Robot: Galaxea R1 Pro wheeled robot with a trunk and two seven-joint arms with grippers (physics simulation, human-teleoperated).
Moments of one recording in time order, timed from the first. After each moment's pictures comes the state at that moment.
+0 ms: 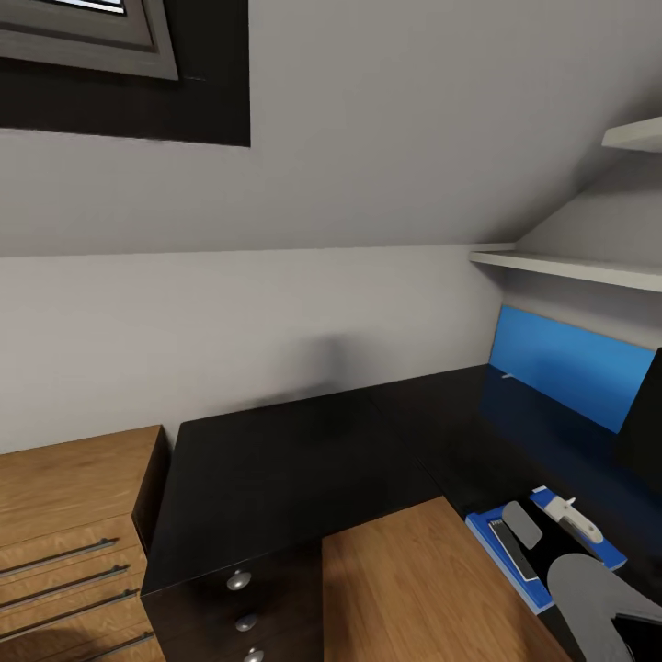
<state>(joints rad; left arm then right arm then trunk) -0.09 0.04 -0.76 -0.82 0.71 0.05 0.73 -0.76 -0.18 -0.13 -0.32 -0.62 -0.05 -0.61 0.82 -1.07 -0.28</state>
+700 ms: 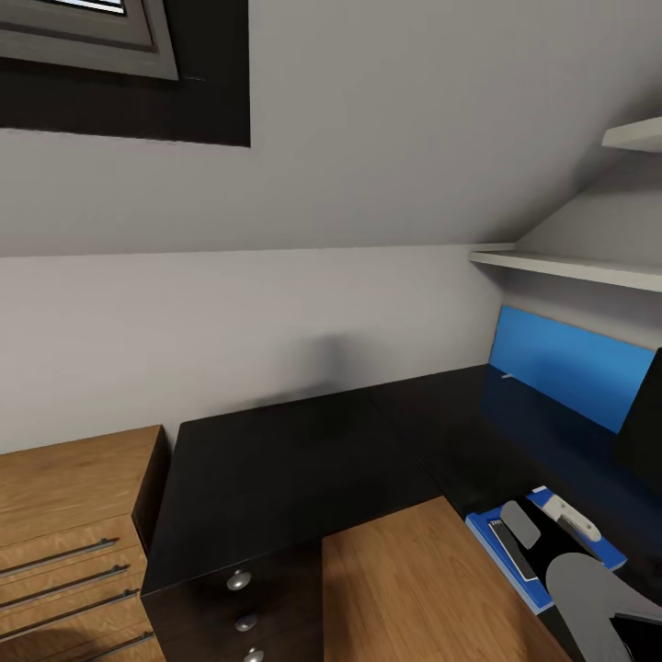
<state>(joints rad) -0.09 0.04 -0.76 -0.82 0.71 0.05 0.73 -0.76 -0.17 -0.13 -0.32 -0.60 -0.04 -0.61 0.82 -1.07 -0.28</state>
